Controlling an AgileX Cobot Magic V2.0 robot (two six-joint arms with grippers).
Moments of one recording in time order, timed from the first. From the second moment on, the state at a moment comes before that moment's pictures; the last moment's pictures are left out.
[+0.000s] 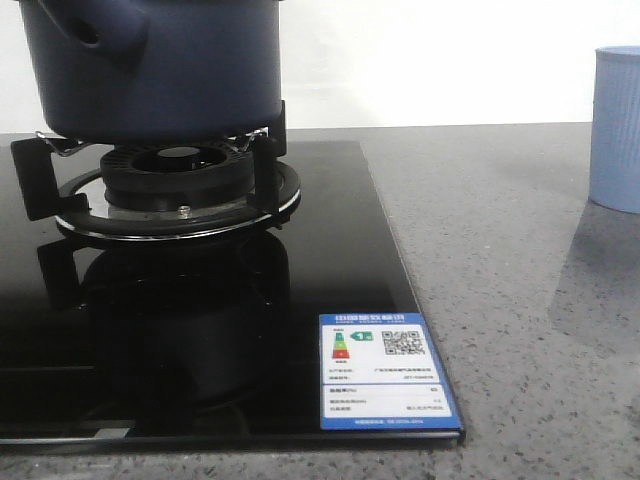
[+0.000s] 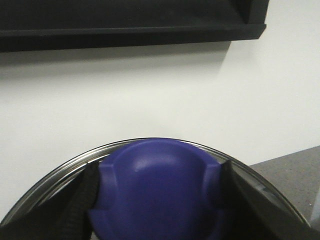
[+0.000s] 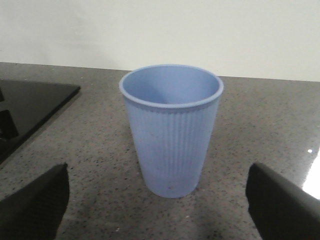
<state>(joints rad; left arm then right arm) -0.46 1.10 -0.94 -0.52 -0.10 0.51 -0.24 0.67 -0.18 -0.96 -0.48 0.85</state>
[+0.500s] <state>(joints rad) -0.54 1.31 -0.94 -0.52 -0.17 0.51 -0.20 0.67 -0.18 -1.10 -0.49 0.92</state>
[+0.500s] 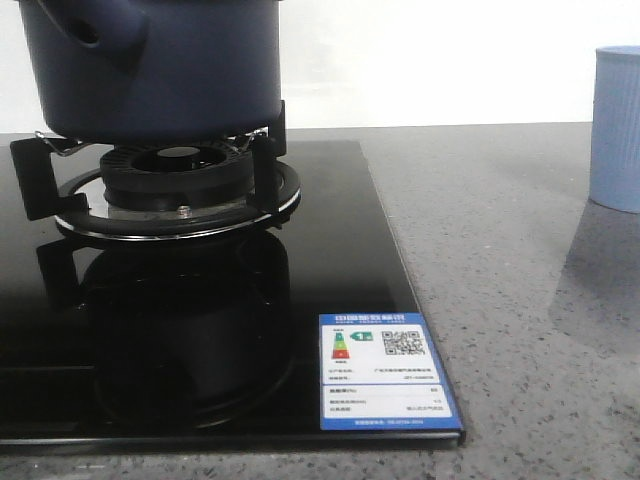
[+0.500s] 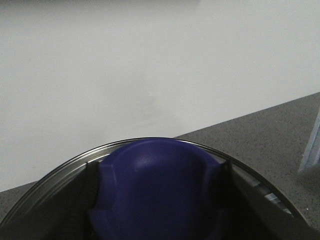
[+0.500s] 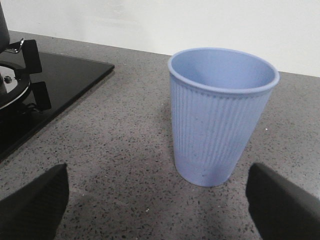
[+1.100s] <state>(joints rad) -0.54 1.33 -0.94 -0.52 -0.18 0.51 -0.20 0.67 -0.18 -1.10 -0.49 0.92</state>
